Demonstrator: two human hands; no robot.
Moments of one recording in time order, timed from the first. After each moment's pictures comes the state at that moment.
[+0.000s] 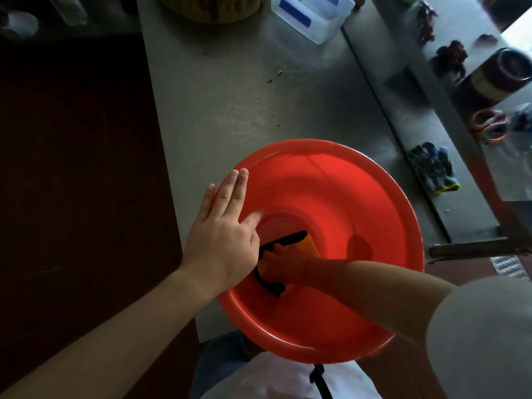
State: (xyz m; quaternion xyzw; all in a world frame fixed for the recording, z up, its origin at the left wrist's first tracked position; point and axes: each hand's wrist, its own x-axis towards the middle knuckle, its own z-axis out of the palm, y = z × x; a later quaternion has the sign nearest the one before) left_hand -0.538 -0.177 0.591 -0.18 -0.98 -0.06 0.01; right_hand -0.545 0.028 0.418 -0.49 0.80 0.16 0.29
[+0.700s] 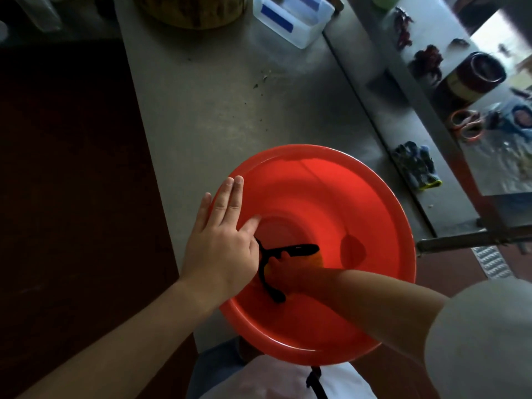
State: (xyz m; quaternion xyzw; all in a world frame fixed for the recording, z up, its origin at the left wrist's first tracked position) left_hand -0.539 -0.177 0.589 -0.18 -0.98 -0.09 0.02; right_hand -0.529 0.018 0.465 -0.31 0.82 0.19 0.45
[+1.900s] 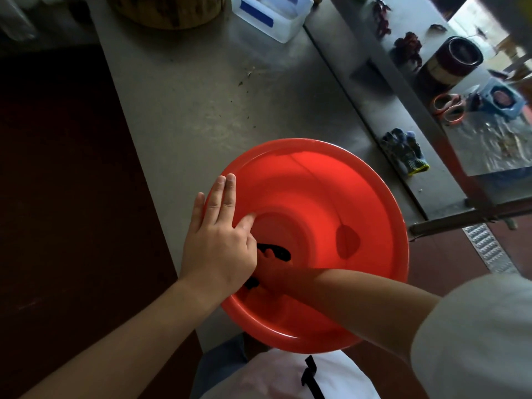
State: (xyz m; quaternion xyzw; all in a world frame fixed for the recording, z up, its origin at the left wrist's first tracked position) left_hand -0.539 -0.175 0.591 -0.18 -0.98 -0.09 0.01; right_hand -0.515 -0.013 0.433 -0.16 0.88 -0.02 0.45
